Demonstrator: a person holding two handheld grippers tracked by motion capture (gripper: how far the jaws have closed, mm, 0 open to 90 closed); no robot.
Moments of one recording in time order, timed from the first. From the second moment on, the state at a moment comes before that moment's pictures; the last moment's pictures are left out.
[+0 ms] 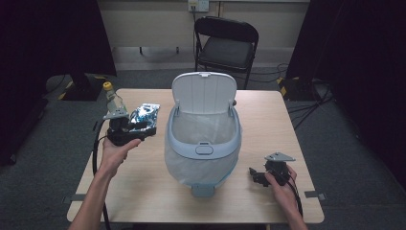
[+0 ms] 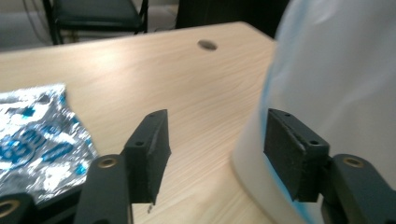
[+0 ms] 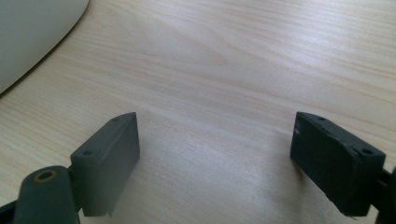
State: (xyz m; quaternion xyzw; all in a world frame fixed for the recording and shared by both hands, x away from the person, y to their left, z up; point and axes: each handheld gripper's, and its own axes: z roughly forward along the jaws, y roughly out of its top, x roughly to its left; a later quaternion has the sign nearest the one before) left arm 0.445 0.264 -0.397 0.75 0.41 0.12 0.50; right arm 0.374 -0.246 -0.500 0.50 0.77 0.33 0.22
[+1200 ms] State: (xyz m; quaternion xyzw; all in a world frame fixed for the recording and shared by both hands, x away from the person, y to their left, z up) left arm 0.523 0.269 -0.496 0.78 0.47 0.18 0.36; right arm 0.374 -0.246 -0.500 0.50 0.77 0.33 0.22
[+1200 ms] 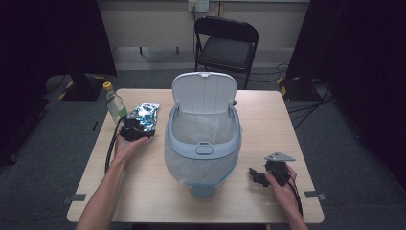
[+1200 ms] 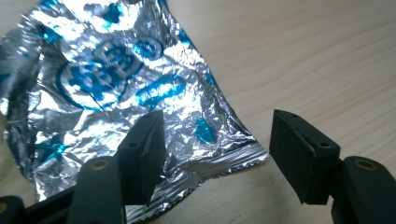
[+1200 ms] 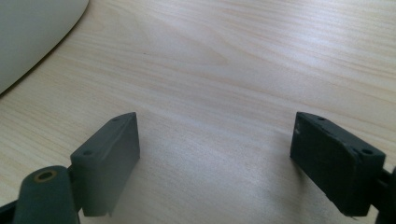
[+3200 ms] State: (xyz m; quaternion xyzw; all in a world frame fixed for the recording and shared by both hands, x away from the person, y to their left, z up) left arm 0.470 0.274 -0.467 0.81 0.43 0.15 0.37; right arm 0.374 -0.246 -0.500 0.50 0.77 0.33 0.22
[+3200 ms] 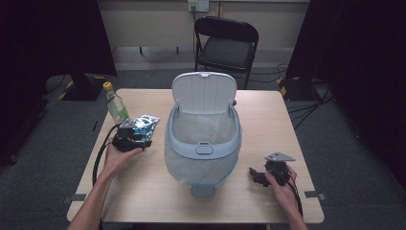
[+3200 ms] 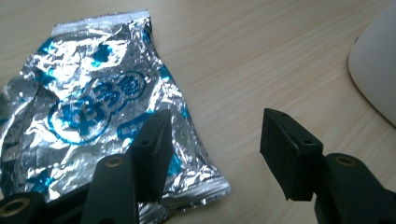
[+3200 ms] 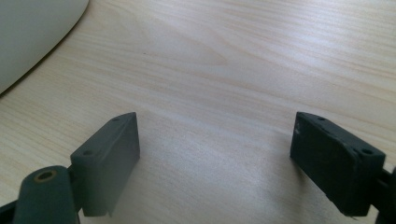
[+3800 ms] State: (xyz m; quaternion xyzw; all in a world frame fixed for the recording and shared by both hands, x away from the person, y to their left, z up) left arm 0.480 0.279 -0.486 0.82 0.45 0.16 0.32; right arm 0.374 -0.246 -0.500 0.50 0.77 0.33 0.22
